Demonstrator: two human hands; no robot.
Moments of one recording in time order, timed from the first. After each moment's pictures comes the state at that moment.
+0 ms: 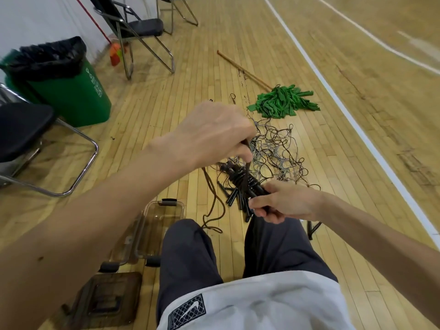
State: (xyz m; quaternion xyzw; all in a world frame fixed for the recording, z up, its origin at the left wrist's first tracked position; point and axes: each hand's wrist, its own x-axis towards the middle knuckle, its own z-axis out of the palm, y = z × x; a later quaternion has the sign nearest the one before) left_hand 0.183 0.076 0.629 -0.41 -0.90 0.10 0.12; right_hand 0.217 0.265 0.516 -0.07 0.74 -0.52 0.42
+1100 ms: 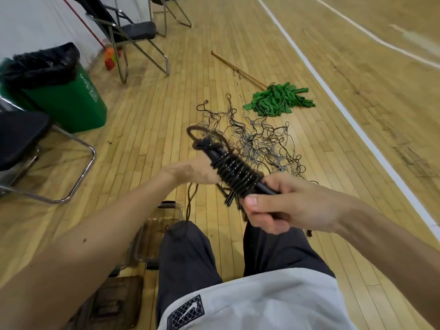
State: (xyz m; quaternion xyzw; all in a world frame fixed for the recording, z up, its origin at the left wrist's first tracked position) left_hand 0.151 0.052 0.522 -0.13 -0.91 -0.25 -0.30; right_hand 0.256 0.273 0.567 -0.26 0.59 -0.65 0.41
